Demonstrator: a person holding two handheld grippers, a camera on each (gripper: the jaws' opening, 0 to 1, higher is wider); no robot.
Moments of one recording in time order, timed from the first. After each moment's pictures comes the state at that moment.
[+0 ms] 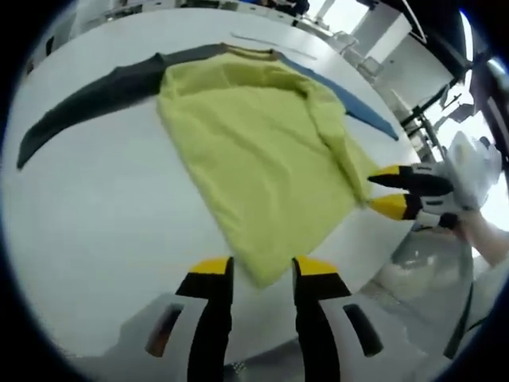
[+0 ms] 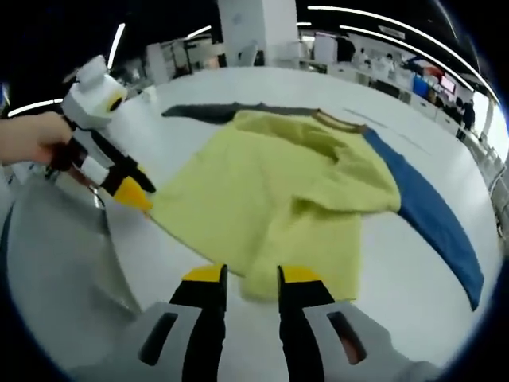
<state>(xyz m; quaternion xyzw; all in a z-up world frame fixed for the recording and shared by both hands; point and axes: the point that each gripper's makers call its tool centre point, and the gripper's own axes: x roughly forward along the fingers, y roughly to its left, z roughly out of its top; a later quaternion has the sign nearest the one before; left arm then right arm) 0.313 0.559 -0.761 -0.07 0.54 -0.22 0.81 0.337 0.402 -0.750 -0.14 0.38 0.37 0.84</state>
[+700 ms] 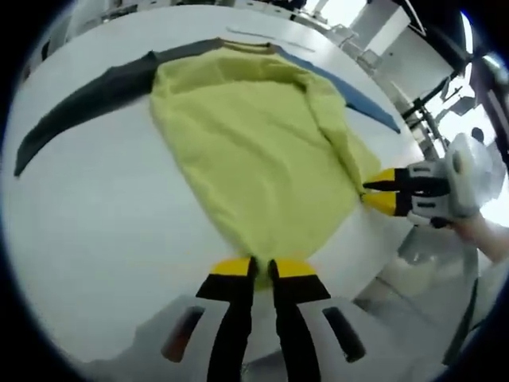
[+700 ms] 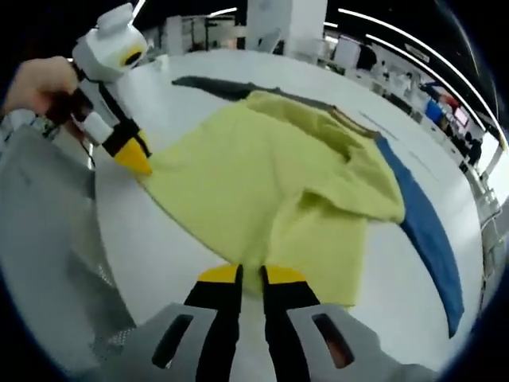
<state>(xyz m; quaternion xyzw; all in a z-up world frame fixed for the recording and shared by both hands) 0.312 0.552 -0.767 -0.05 0.54 -0.23 0.81 0.336 0.398 -0.766 -0.23 0.37 0.37 0.82</state>
